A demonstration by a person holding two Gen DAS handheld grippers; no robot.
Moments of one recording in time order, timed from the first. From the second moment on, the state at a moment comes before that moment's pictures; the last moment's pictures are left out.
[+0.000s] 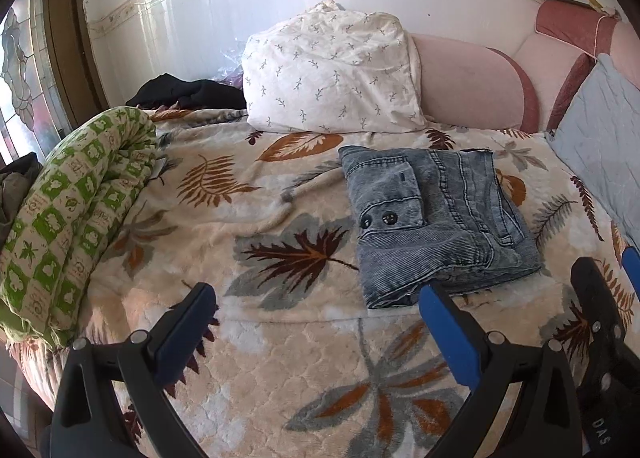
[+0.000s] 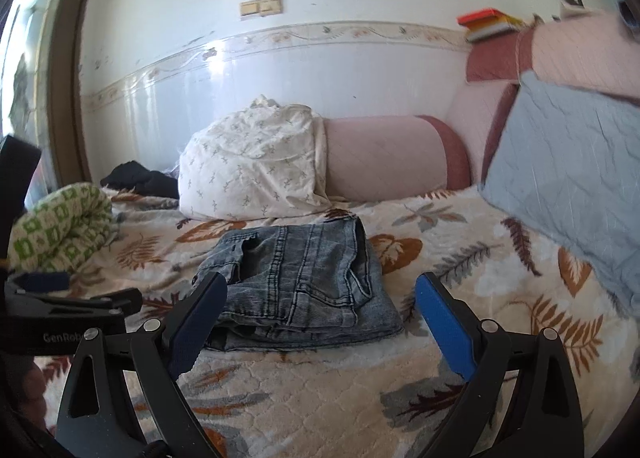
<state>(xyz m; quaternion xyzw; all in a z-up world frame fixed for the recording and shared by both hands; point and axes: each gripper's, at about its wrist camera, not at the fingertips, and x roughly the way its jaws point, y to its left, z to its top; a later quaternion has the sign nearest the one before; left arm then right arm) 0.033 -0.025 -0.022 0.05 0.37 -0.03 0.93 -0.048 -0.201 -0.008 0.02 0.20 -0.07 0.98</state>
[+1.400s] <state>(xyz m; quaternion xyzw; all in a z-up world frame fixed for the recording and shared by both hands) 0.033 -0.010 -0.054 0.04 0.39 -0.02 0.92 -0.038 -0.185 -0.020 -0.01 0.21 -0.07 0.97</state>
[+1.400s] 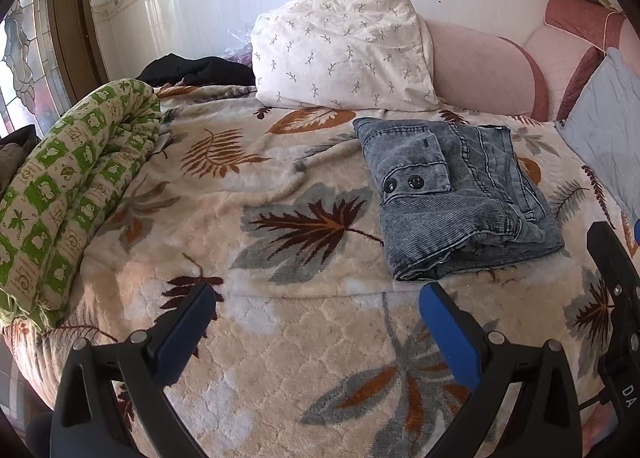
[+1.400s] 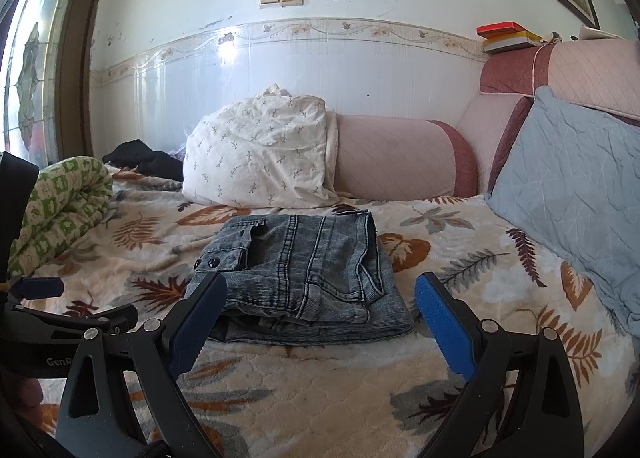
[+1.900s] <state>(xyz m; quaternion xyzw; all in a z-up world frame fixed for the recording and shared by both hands) 0.038 -0.008 -0.059 0.04 0.39 -0.02 0.92 -0.038 -0.186 -0.019 -0.01 0.21 -0.07 0.97</state>
